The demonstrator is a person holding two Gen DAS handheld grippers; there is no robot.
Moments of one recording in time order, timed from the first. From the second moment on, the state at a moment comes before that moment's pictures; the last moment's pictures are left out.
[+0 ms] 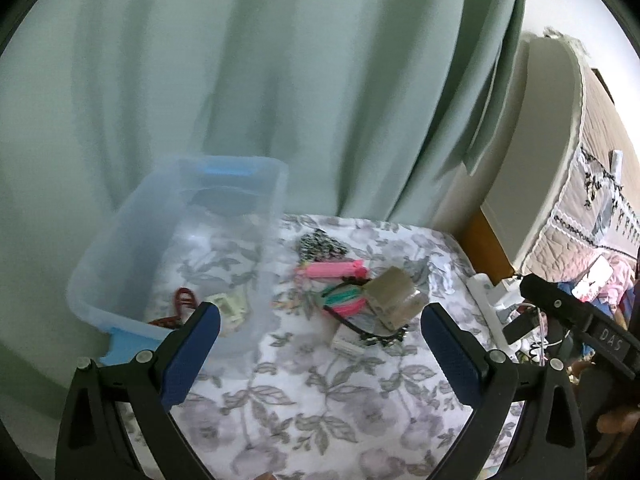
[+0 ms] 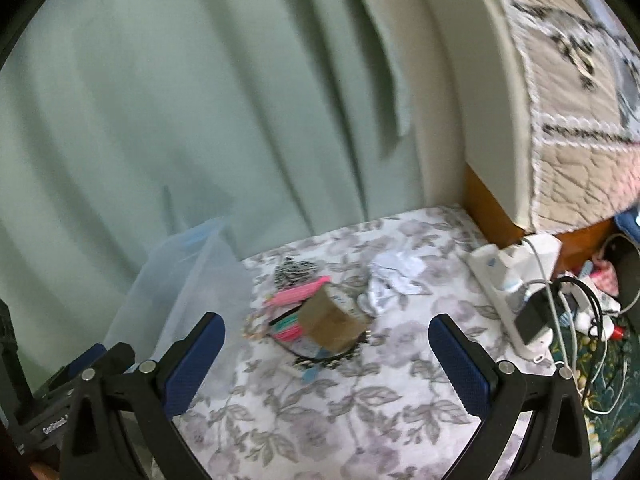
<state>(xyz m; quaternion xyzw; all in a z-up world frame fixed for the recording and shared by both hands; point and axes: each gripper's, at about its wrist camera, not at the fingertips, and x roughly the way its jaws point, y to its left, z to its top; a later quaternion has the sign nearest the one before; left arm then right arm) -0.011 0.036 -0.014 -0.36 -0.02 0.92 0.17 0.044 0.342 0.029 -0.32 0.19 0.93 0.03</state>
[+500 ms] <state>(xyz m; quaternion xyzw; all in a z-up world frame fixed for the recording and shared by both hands) -0.035 0.096 -0.066 -0.45 0.00 0.87 0.20 0.018 0.371 -0.030 -0.39 0.22 0.89 0.02</state>
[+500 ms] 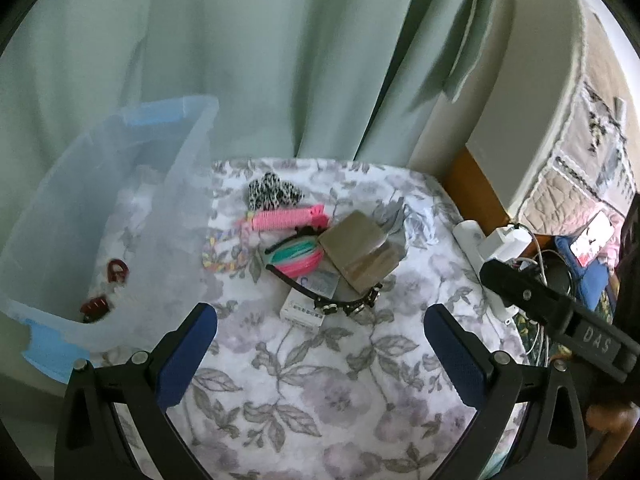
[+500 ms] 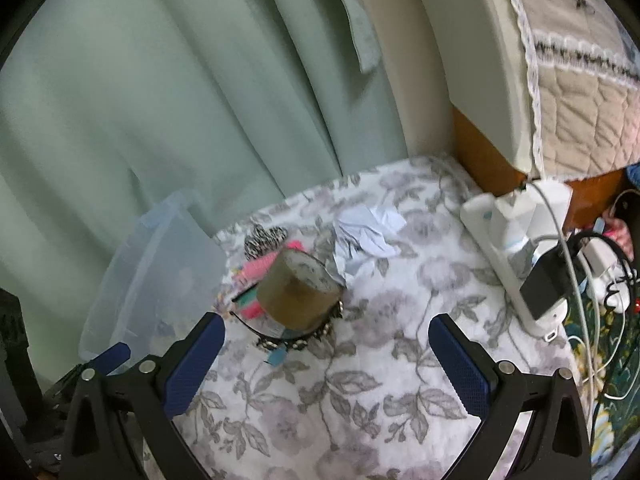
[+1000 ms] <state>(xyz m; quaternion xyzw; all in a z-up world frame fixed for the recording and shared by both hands) -0.090 0.127 -0.099 -0.50 -0.05 0.84 0.20 -0.014 0.398 -0.056 -0.41 0.25 0.88 0.04</state>
